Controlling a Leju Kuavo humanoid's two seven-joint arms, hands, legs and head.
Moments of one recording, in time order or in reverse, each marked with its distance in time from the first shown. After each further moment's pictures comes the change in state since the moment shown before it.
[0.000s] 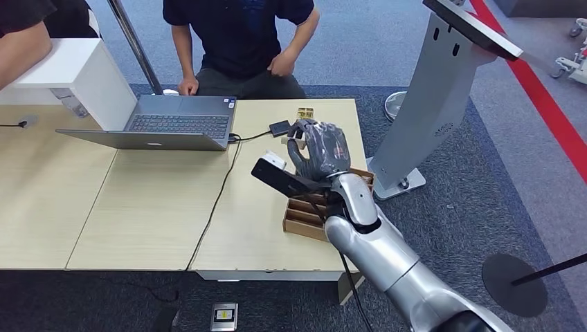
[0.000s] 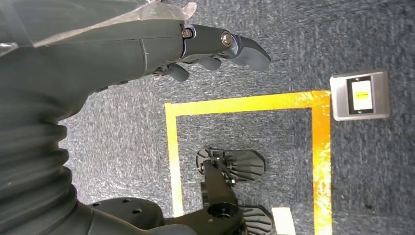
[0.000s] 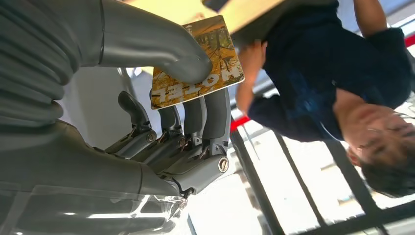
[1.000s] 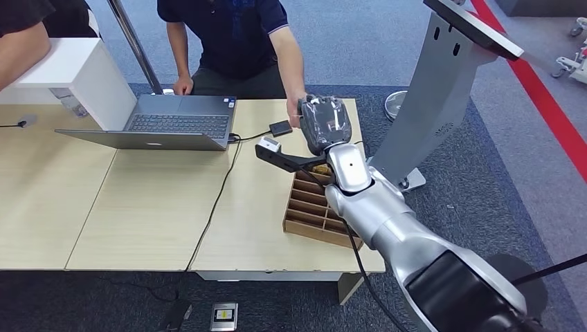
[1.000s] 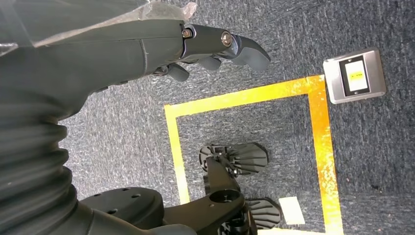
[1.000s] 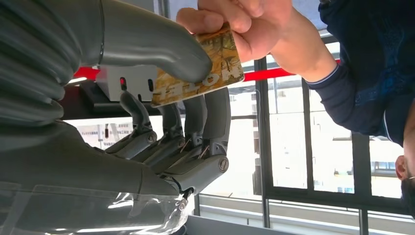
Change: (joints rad) left arm -0.028 -0.024 -0.003 0.003 -0.090 -0.016 0.030; right arm -0.299 0.122 0.072 0.624 0.238 -0.184 0.007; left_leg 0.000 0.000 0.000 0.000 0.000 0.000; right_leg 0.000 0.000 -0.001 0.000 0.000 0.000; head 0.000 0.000
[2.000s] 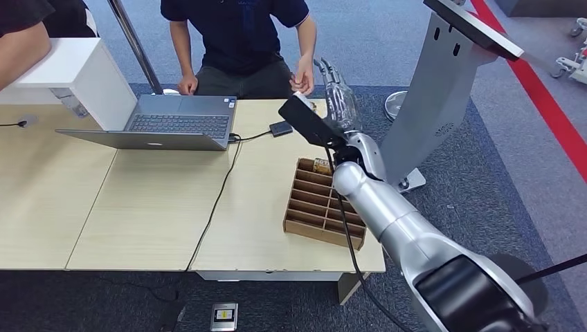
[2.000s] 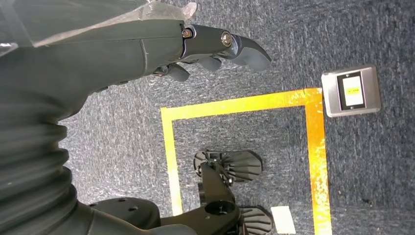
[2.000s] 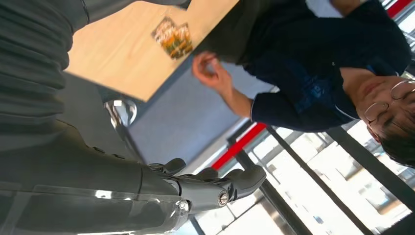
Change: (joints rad) left arm 0.017 0.018 0.001 0.000 0.048 0.019 -0.038; right arm 0.047 -0.046 -0.148 -0.201 -0.714 0.107 -0.287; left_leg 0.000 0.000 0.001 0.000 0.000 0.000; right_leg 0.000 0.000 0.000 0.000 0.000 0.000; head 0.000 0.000
